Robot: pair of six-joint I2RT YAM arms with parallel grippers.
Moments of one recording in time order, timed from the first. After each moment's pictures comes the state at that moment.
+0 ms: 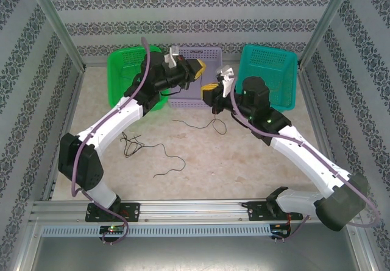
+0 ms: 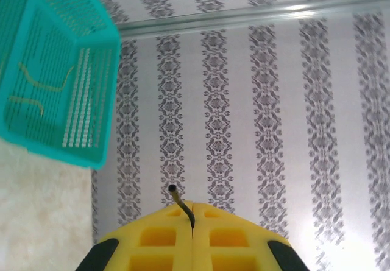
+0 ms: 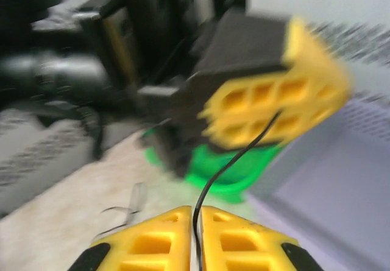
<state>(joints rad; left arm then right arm) -0.46 1.64 1.45 0.14 0.51 -1.33 0.57 1.21 1.10 -0.09 -0.41 0.25</state>
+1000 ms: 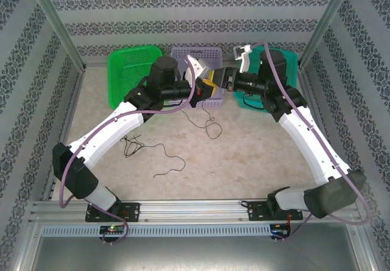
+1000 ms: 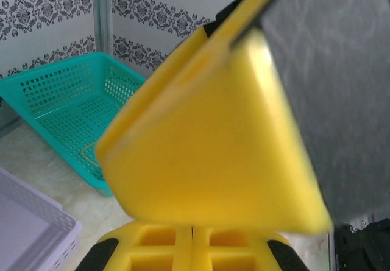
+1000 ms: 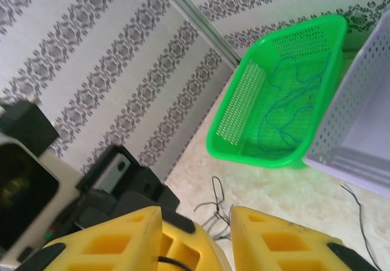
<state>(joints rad) -0.62 1.56 1.54 -0.28 0.53 -0.03 0.35 1.33 1.41 -0.39 -0.67 0.57</state>
